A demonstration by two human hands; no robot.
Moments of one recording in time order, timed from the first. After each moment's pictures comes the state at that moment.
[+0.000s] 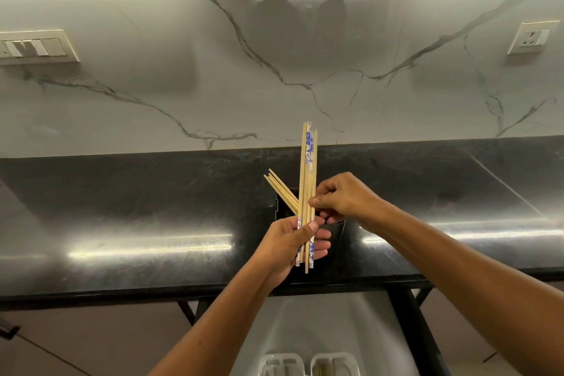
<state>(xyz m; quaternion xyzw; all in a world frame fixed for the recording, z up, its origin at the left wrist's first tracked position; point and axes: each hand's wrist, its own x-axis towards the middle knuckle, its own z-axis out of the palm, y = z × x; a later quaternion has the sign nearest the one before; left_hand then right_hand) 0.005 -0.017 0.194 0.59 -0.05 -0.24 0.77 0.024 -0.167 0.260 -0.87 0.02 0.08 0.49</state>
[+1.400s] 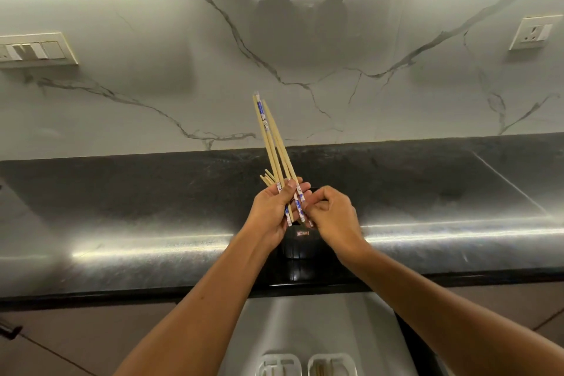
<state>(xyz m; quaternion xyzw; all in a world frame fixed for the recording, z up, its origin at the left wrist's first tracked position) 0.050 -0.030 0.218 0.49 0.03 -0.15 0.86 0.005 -0.145 0.216 -0.80 0.08 -0.11 0.58</state>
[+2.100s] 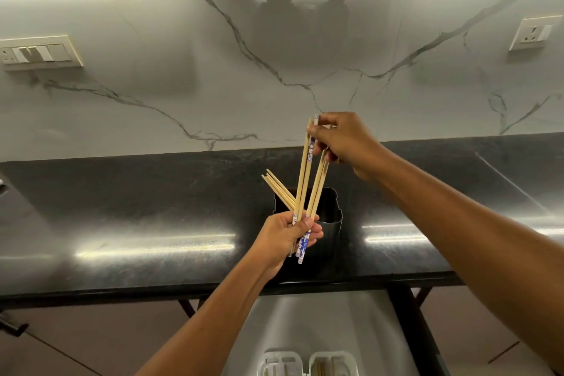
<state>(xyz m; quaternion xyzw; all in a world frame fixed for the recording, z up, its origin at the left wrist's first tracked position) 0.018 -0.023 0.186 0.63 -0.04 -0.20 0.75 0.043 -0.168 0.331 -0.84 -0.02 -0.11 0.53</state>
